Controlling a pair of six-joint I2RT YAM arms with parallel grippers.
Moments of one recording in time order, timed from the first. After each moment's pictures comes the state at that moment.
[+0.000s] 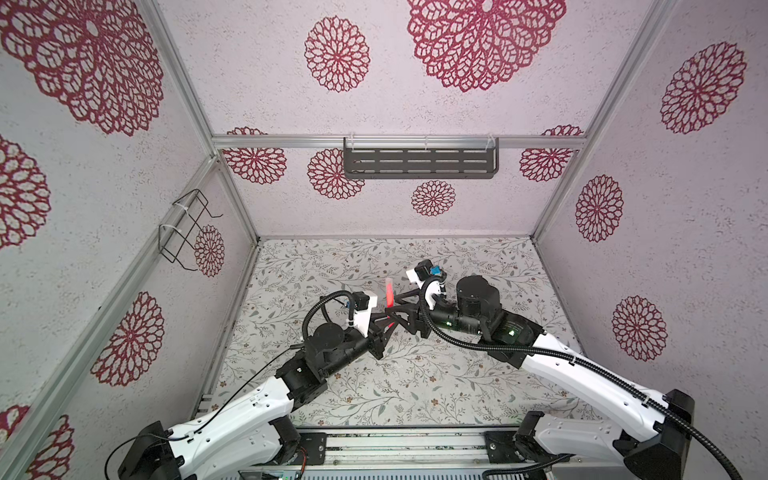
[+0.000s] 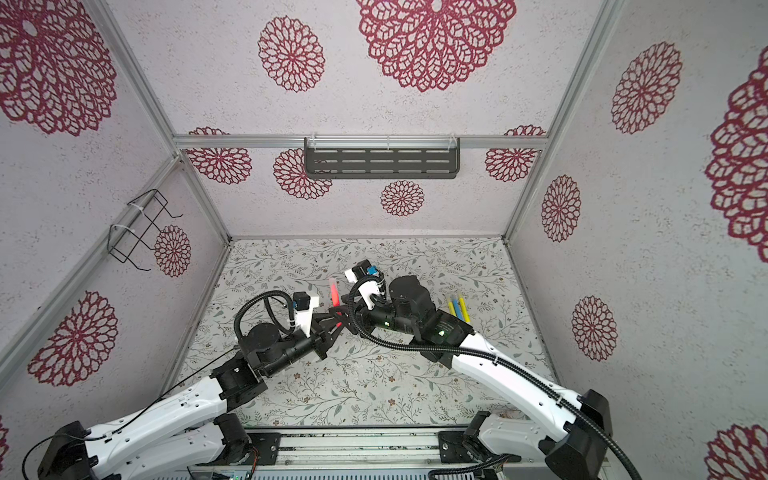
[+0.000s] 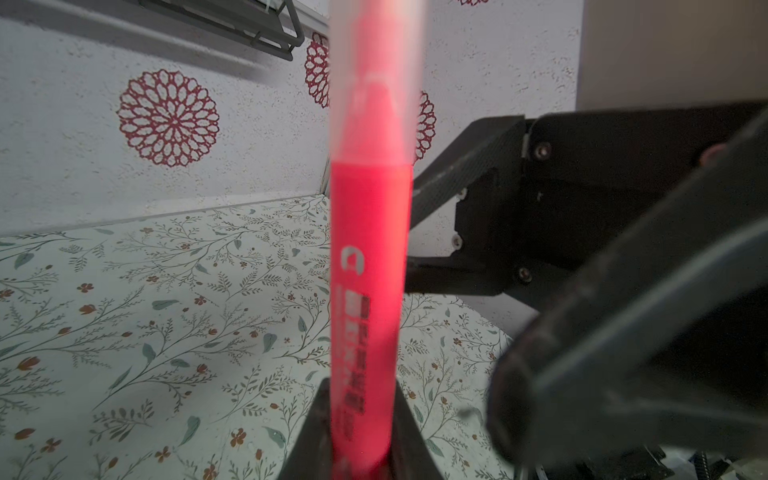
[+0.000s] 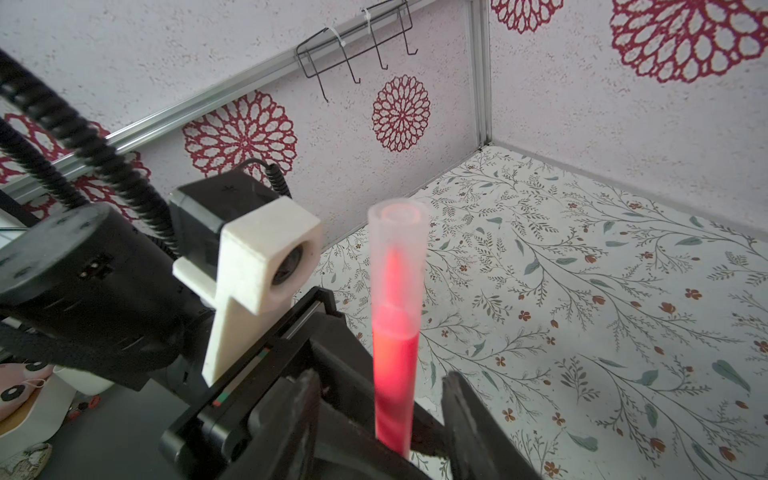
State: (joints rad) left arm -0.86 0.94 0.56 0.33 0.02 -0.34; right arm 0.88 1.18 1.09 -0.14 -0.31 0.26
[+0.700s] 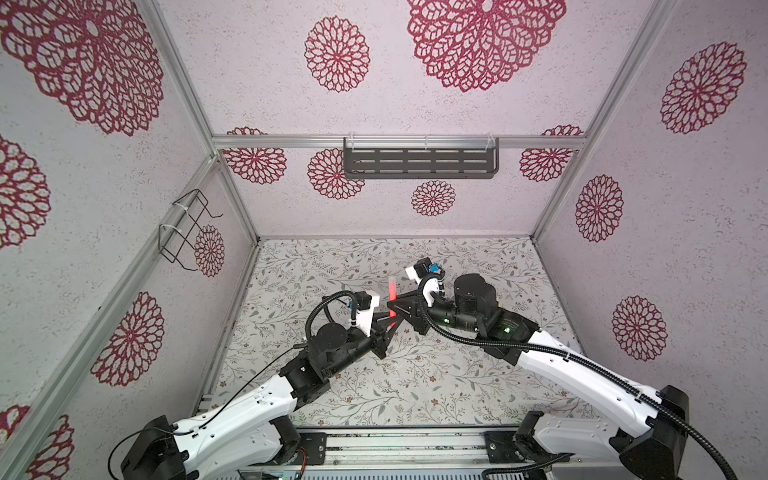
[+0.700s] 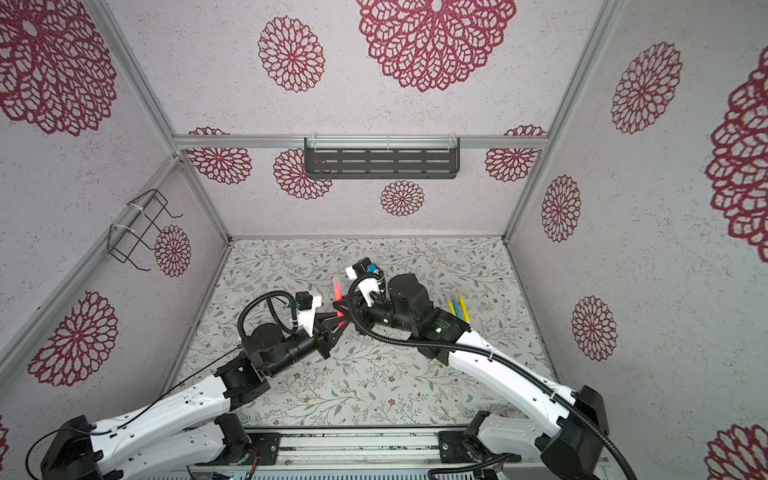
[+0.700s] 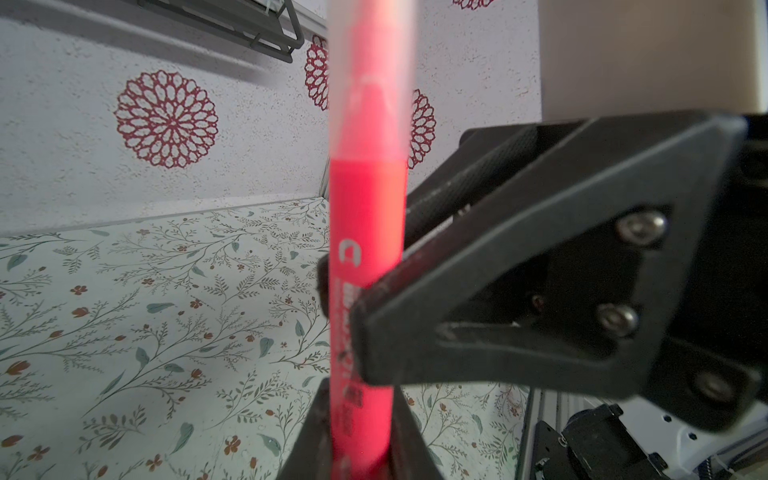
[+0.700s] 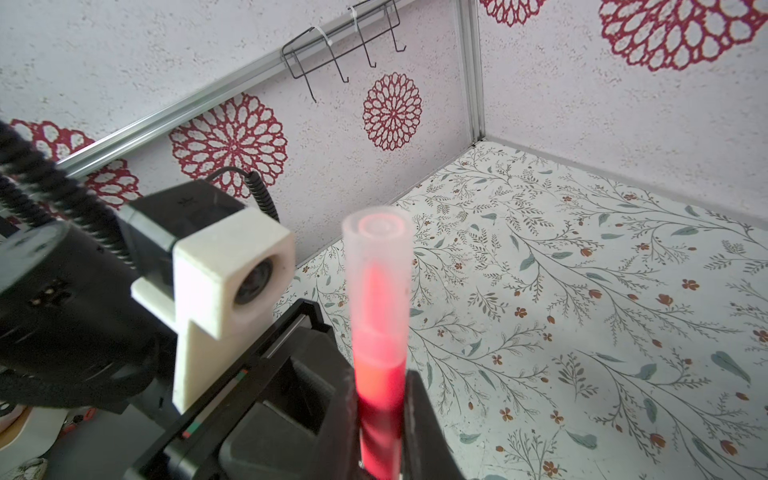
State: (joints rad) left arm -0.88 0.97 0.56 0.37 0.01 -0.35; right arm 0.86 1.20 1.09 -0.12 -0.32 0.28
